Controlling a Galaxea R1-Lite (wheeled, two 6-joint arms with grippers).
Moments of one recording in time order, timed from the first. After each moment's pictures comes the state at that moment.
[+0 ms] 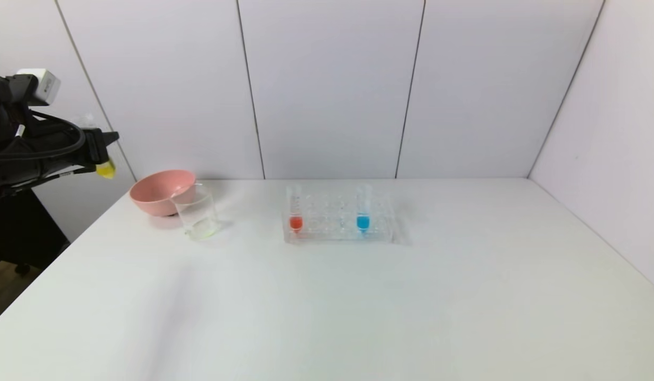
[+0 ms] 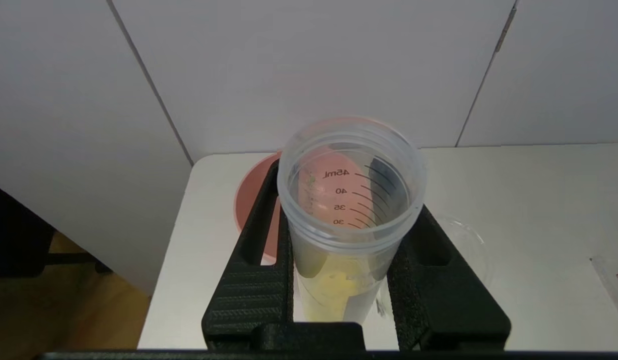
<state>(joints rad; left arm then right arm) 0.24 1.67 -1.07 -0.52 -0.24 0.06 0.00 0.00 0.00 0.00 -0.04 0.10</state>
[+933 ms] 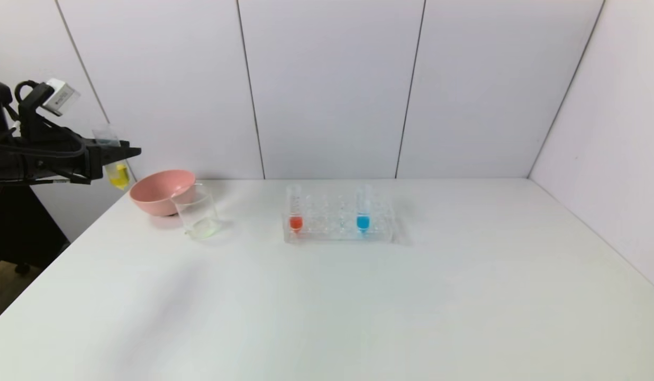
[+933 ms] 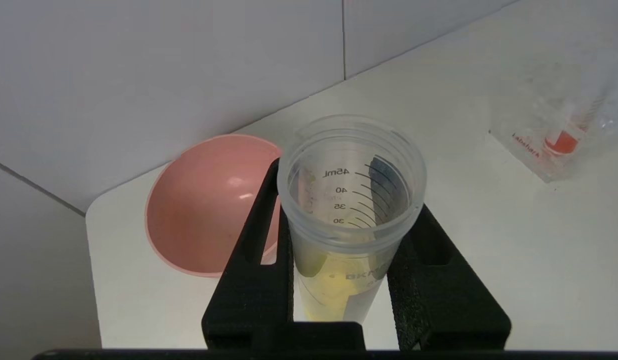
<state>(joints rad) 0.34 1.79 -1.27 -0.20 -0.76 0.38 0.00 0.00 0.00 0.00 -0.04 0.10</state>
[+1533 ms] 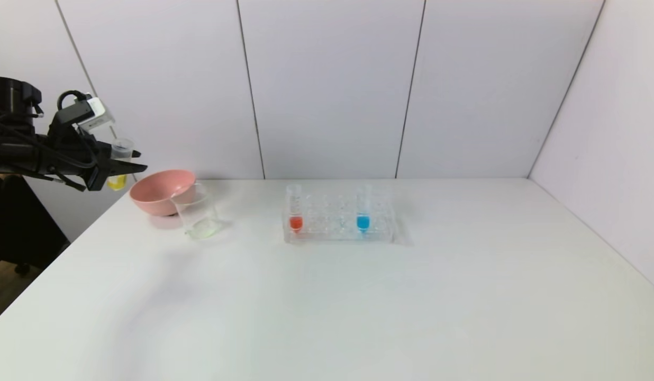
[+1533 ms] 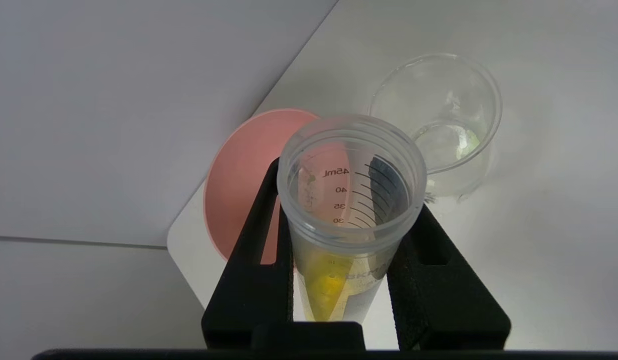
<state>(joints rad) 0.34 1.98 -1.68 0.32 -0.75 1.05 0.00 0.00 0.00 0.00 -0.04 0.10</state>
